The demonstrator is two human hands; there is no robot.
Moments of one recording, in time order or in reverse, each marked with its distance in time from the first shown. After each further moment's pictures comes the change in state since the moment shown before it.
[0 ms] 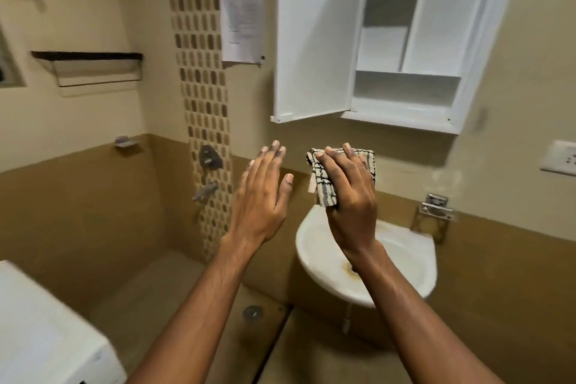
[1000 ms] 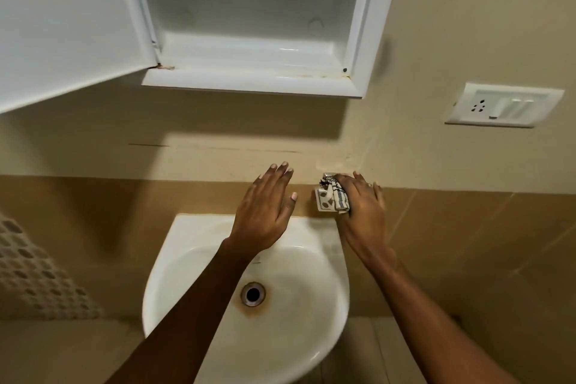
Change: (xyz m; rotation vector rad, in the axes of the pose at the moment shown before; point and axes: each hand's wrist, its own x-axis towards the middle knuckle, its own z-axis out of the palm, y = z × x) left_hand 0.158 0.053 0.451 -0.279 -0.496 0.260; right_hand -0.085 0.428 0.004 -0.552 -0.444 0.588
